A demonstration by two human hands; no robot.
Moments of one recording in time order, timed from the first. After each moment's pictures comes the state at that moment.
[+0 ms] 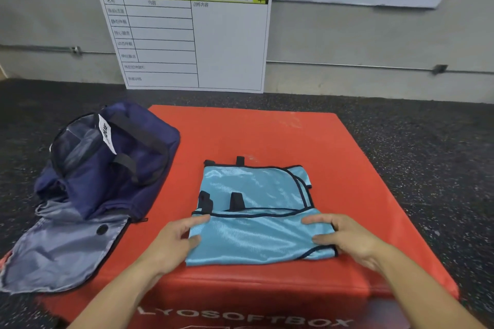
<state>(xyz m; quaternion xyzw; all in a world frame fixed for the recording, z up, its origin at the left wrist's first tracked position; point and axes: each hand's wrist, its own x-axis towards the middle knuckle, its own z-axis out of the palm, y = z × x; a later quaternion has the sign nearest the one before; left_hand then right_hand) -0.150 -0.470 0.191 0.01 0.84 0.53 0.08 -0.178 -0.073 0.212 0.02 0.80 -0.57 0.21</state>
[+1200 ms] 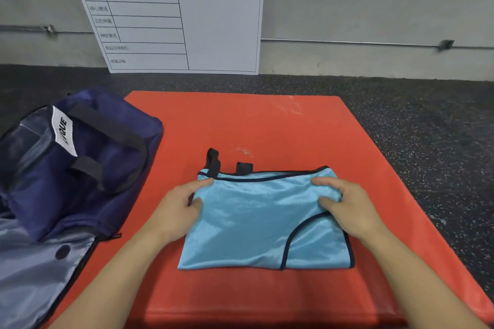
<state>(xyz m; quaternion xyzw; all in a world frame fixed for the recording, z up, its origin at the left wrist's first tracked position) -0.256 -0.447 0.197 0.04 0.91 0.41 0.00 -0.249 -0.082 0.215 0.02 0.90 -0.44 -0.03</state>
